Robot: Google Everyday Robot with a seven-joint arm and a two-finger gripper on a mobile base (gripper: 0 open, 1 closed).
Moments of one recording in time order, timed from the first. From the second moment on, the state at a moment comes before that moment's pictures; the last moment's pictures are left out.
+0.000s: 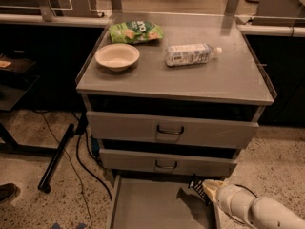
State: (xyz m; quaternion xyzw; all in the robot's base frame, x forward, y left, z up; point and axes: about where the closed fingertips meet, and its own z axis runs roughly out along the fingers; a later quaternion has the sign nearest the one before) arm 0.481 -0.228 0.442 -0.22 0.87 0.14 0.42
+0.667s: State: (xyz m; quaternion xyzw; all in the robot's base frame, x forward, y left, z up) arm 0.467 -0.240 0.530 -0.21 0.84 0.13 0.47
